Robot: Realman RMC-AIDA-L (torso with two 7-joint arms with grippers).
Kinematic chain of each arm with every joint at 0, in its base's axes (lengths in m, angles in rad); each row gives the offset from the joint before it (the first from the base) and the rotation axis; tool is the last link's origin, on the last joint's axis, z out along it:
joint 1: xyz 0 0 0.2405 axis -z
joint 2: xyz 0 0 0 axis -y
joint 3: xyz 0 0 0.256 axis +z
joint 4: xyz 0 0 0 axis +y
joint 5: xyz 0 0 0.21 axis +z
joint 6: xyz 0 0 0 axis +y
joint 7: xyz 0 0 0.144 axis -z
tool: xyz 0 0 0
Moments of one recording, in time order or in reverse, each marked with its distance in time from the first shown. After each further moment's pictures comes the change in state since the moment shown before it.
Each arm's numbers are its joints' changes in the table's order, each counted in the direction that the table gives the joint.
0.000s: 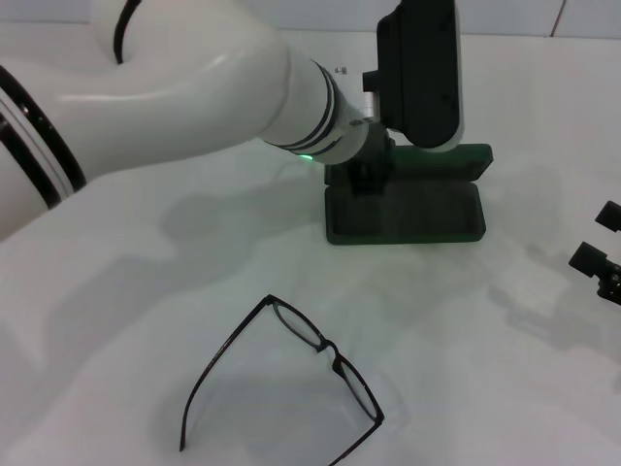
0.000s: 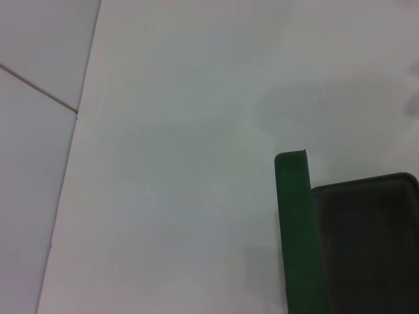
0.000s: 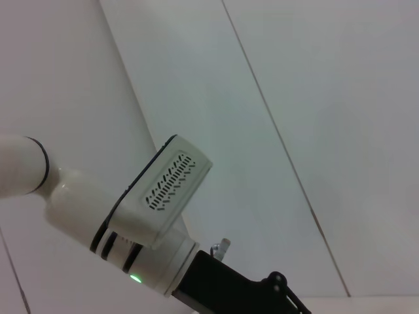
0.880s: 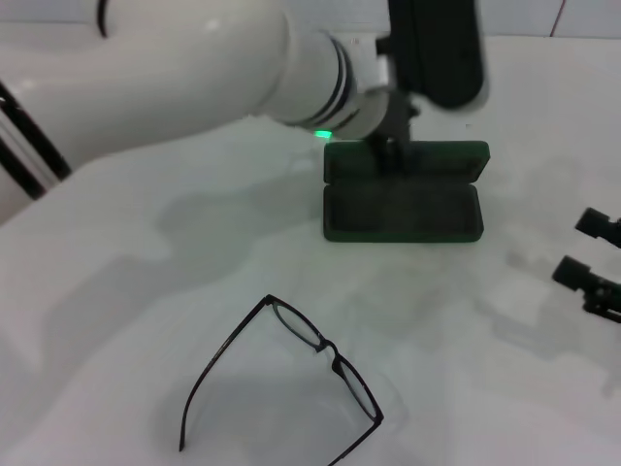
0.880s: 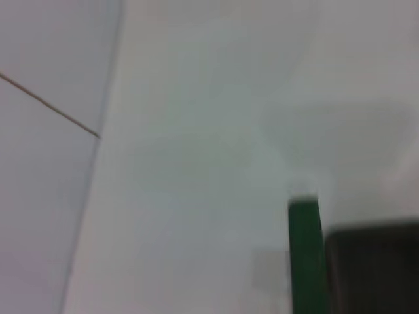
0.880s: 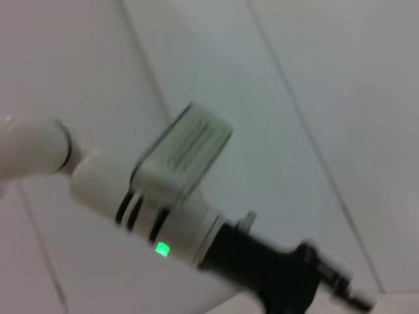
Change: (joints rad) left arm -0.018 -0.001 -0.034 0.116 -0.009 0.031 0.067; right arm -0.017 0.001 -0.034 -0.020 -0.024 -0.030 -0.007
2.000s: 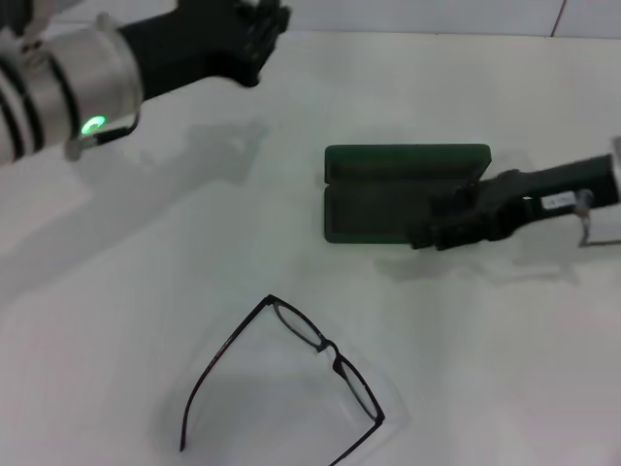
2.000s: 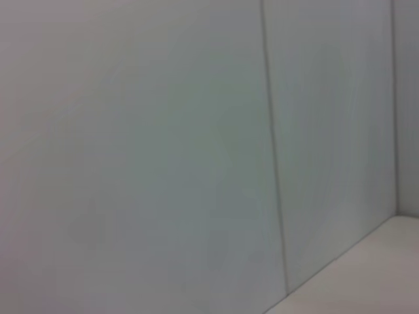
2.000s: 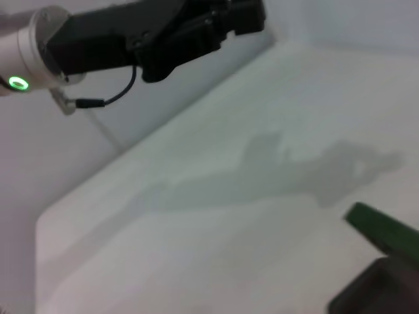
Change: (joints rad) left arm -0.589 -0.005 -0.448 0.166 -0.989 -0.144 -0.635; right arm -0.421 -0.007 -0.266 -0.386 -0.454 0.262 -0.877
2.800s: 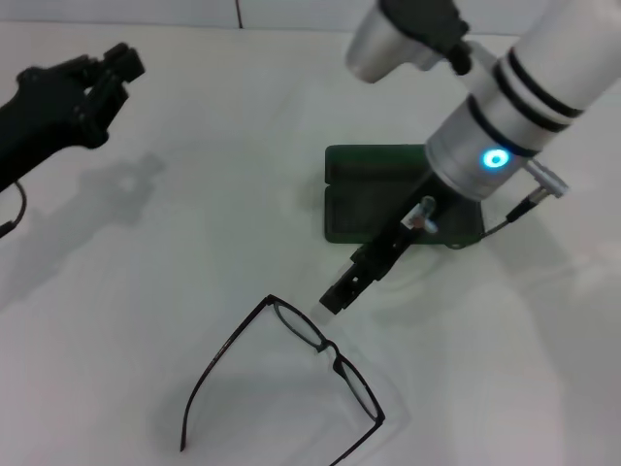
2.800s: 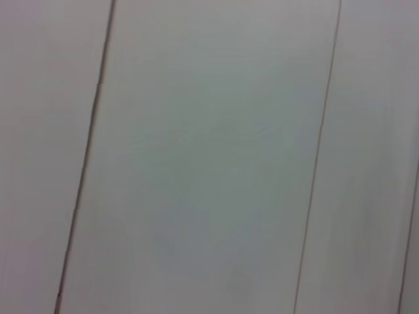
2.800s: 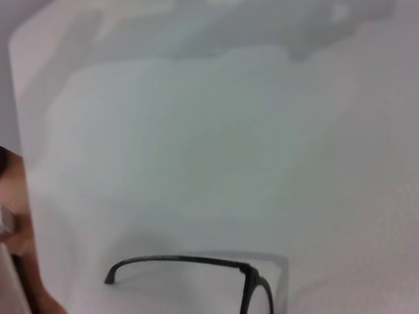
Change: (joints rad) left arm -0.004 -0.012 -0.522 -0.616 -0.422 0.600 -0.485; right arm -0.387 -0.025 -0.537 -0.013 -0.081 0.073 -0.546
